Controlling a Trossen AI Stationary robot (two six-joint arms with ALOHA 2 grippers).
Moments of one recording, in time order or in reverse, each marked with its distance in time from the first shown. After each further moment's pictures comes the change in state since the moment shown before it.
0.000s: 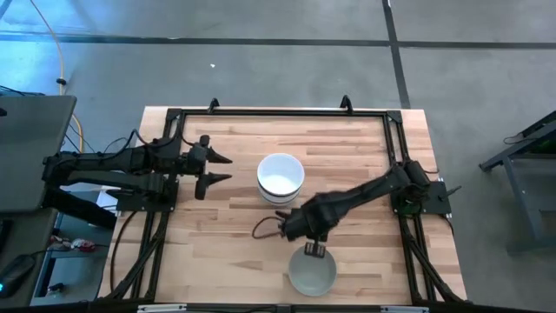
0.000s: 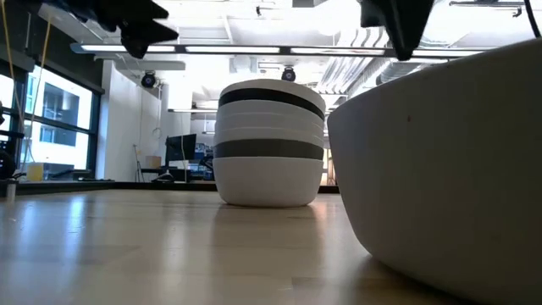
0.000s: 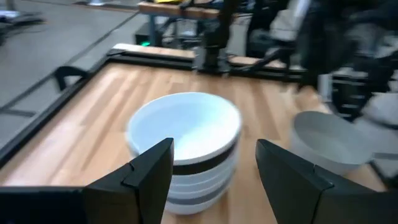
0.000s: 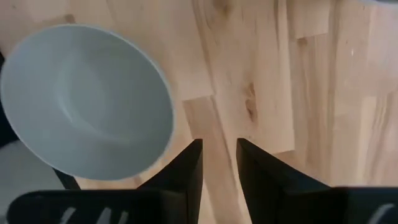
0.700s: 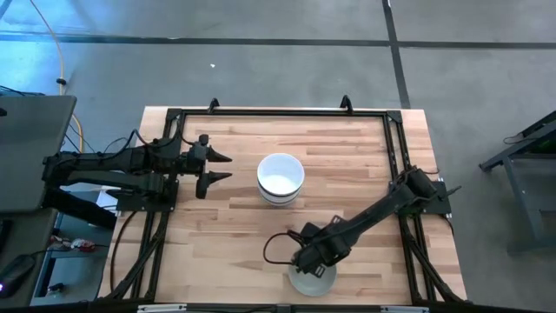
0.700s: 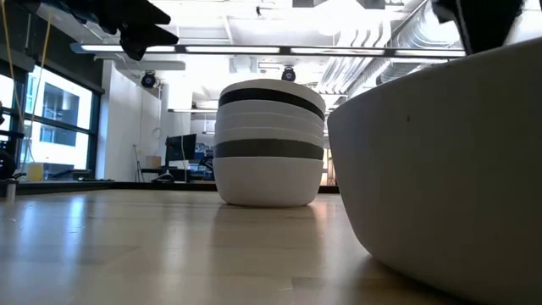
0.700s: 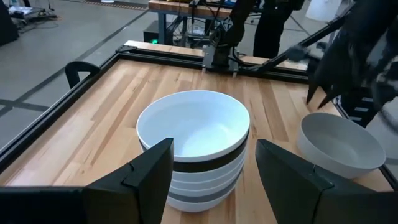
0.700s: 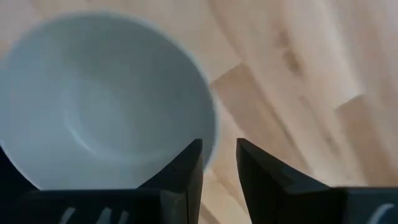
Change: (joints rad) left arm 0.000 -0.001 0.000 -0.010 -0.042 -0.018; right arm 0.173 0.000 -0.154 0.143 0.069 0.543
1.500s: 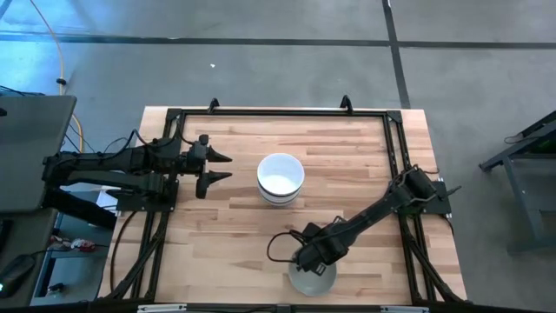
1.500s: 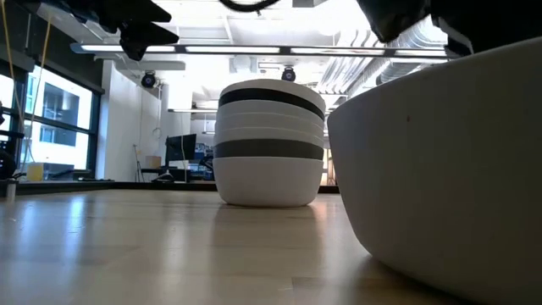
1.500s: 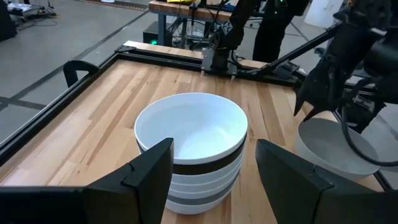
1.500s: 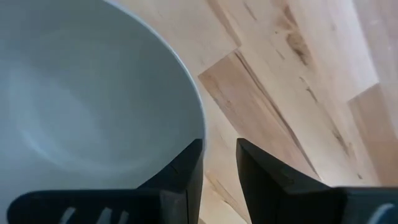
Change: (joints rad) left arm 0.000 0.000 0.000 0.010 0.003 -0.027; right arm -0.008 0.000 -0.131 0.088 -0.031 0.018
